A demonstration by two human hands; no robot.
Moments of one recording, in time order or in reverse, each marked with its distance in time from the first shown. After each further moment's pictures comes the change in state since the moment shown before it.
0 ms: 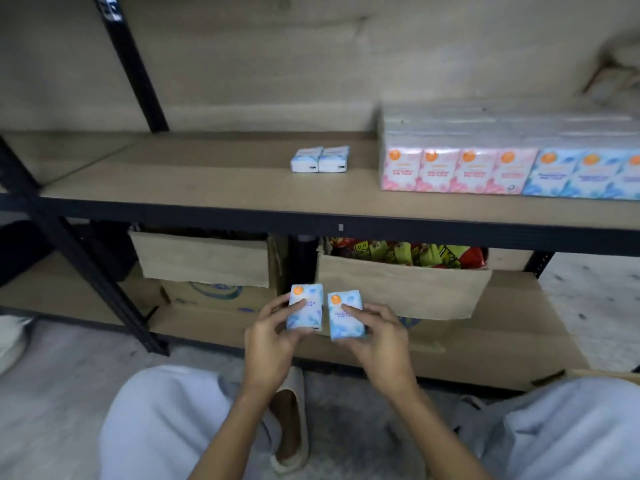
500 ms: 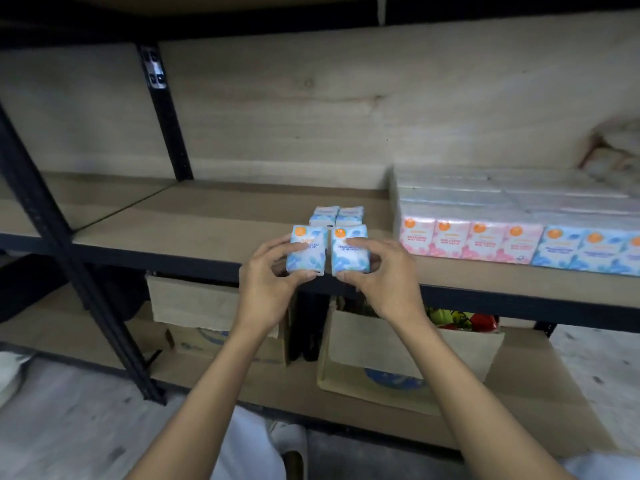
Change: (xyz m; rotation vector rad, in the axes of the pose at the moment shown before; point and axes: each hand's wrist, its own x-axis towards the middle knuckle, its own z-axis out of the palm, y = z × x) left_hand 0.125 0.108 -0.043 -0.096 0.063 0.238; right_hand 0.119 -0.143 -0.049 0.001 0.130 -0.240
